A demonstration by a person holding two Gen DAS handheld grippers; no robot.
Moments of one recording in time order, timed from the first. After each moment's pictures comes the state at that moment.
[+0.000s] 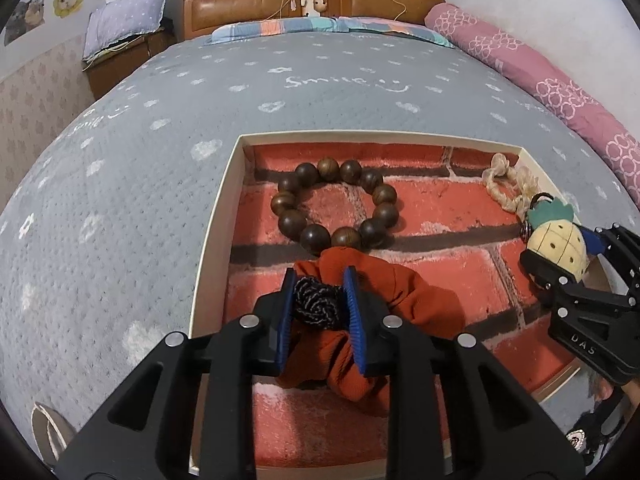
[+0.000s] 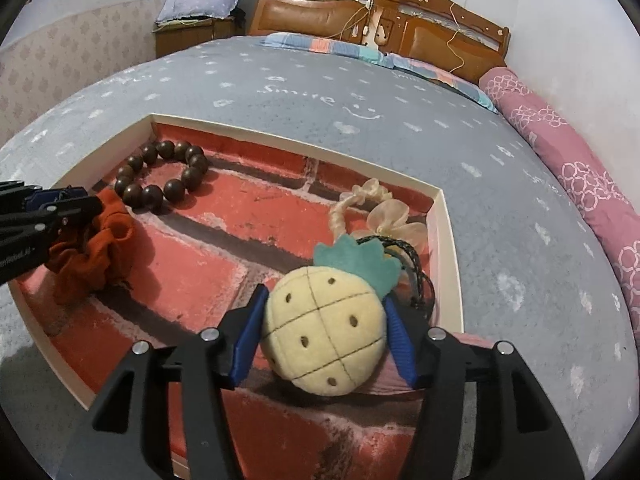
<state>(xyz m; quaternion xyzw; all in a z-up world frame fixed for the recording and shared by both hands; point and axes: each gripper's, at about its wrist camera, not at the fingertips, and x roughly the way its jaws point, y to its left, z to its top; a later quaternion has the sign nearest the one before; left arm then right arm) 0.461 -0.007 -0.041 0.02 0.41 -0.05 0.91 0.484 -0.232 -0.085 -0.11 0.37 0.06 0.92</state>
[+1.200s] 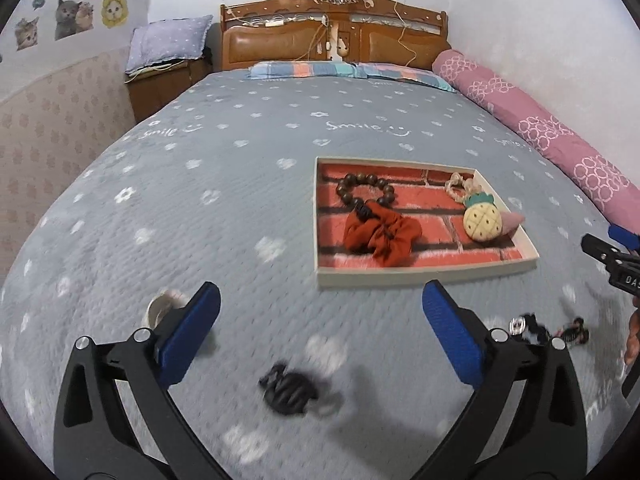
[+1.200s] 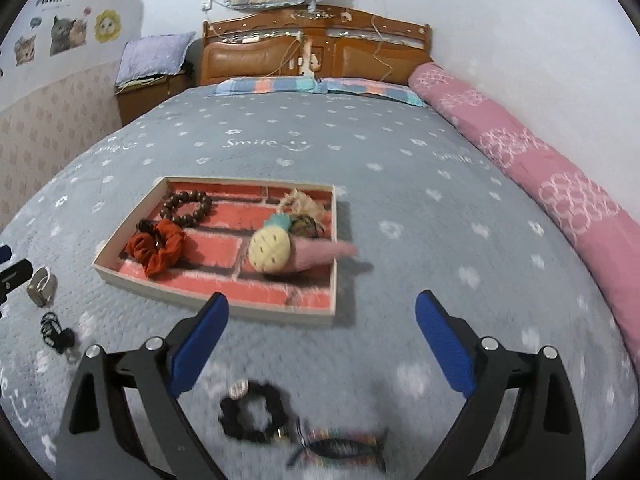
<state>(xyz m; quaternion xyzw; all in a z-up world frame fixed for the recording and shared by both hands) 0.262 0.065 0.052 -0.01 0.35 -0.02 0.94 0.310 -0.299 0.013 -0.01 0.33 -0.01 0.94</state>
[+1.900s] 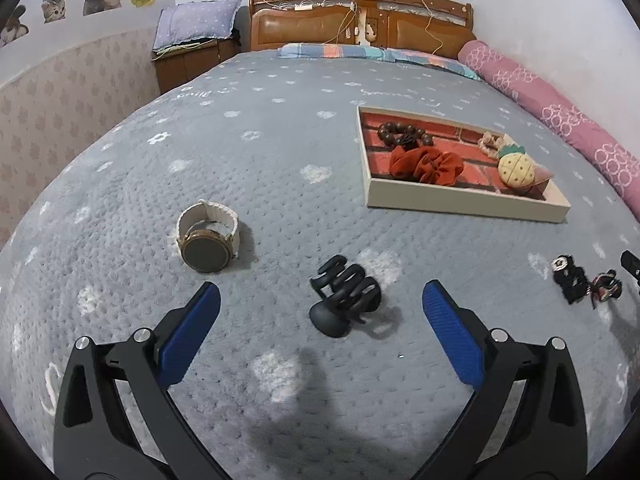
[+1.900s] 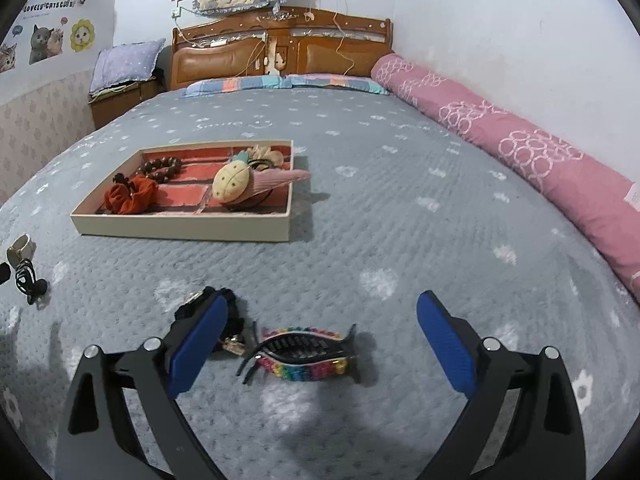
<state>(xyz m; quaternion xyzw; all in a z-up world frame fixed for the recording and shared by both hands) 0.220 0.096 -0.013 -0.01 0.37 0.02 0.93 0.242 -0.318 -0.051 0.00 0.32 -0.06 0.95</state>
